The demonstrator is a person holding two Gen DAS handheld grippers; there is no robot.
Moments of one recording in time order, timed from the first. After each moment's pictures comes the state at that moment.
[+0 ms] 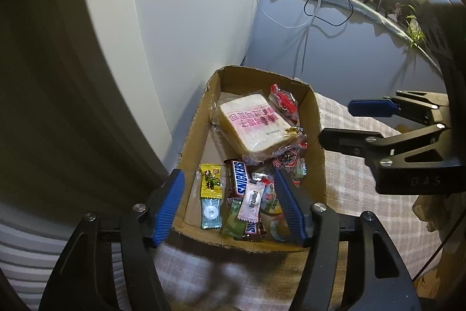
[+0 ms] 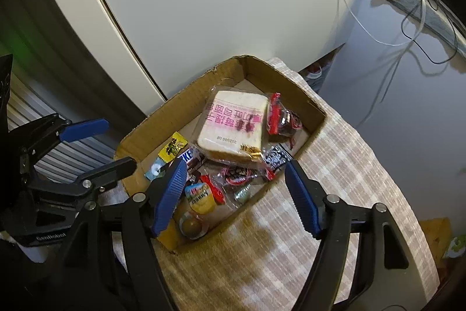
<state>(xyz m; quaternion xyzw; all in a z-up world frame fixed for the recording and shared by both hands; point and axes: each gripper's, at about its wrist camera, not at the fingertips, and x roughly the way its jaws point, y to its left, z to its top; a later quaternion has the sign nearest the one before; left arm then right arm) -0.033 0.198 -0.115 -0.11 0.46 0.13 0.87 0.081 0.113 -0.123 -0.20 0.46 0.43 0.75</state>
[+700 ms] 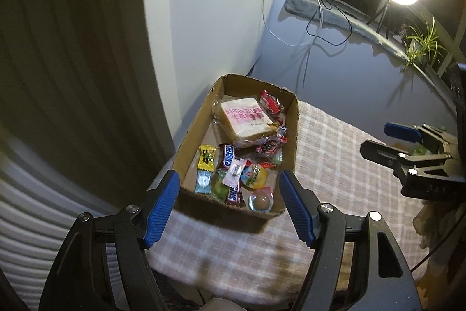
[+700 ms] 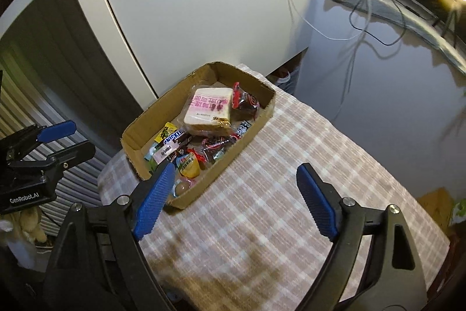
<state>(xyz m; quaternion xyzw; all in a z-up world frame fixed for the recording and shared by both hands) -0.092 0.155 -0.071 -0.14 0.42 0.18 0.88 0.039 0.013 -0.086 -0.15 0.42 0.39 0.80</state>
